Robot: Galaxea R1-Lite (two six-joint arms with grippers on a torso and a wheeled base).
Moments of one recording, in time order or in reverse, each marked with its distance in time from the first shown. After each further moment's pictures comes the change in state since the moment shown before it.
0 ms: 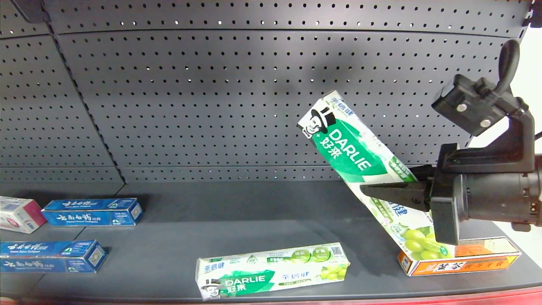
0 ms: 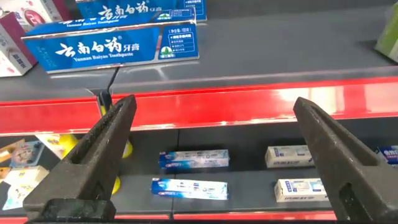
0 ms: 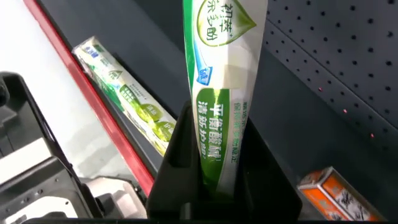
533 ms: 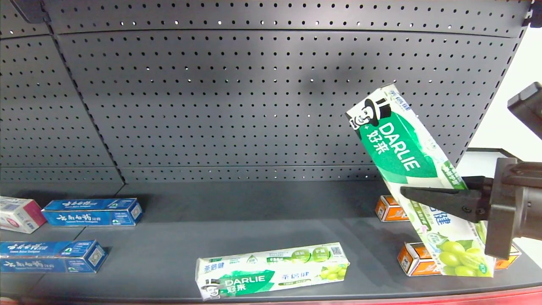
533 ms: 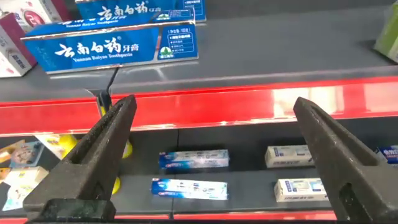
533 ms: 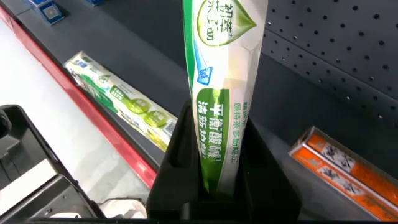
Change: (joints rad) left arm 0.000 -0.001 0.000 0.000 -0.001 0.001; right arm -0.046 -0.164 0.182 -0.108 -0.052 0.125
